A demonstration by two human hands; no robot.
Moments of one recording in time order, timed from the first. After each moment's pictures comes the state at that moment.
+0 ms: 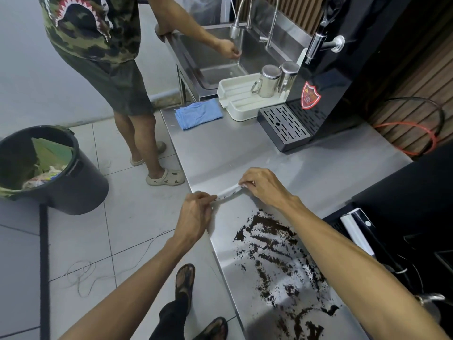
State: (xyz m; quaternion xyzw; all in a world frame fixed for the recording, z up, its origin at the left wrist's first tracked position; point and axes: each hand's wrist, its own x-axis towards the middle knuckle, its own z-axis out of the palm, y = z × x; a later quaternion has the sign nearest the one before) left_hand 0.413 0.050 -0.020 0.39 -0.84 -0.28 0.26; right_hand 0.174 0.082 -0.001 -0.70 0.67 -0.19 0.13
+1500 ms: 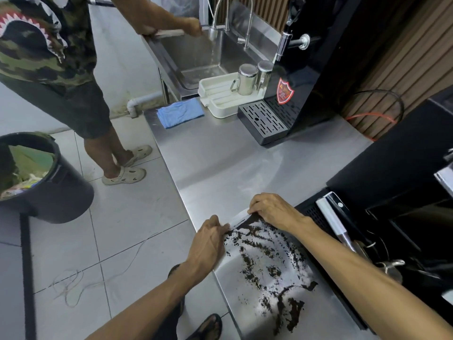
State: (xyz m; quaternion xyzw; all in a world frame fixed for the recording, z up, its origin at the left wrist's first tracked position) left_hand 0.395 0.150 -0.020 0.34 -0.89 -0.28 0.11; right_hand 0.162 0.195 0.004 -0.74 0.65 -0.10 0.14
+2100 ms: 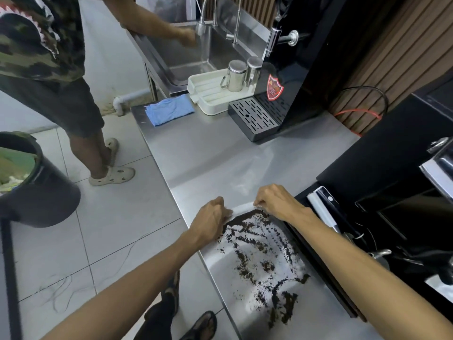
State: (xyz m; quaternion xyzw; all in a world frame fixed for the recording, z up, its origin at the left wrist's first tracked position) left_hand 0.358 0.113 -0.009 0.27 -0.91 -0.30 0.06; right_hand 0.148 0.198 0.018 -0.63 0.75 -0.03 0.17
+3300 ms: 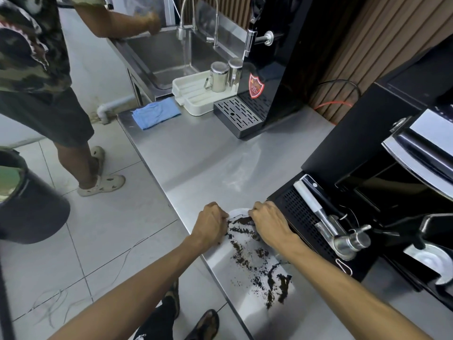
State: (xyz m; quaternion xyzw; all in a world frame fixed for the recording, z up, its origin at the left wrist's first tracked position) left_hand 0.358 0.143 -0.006 0.33 -0.88 -0.34 0.05; right_hand 0.219 0.258 0.007 -0.57 0.82 0.06 0.05
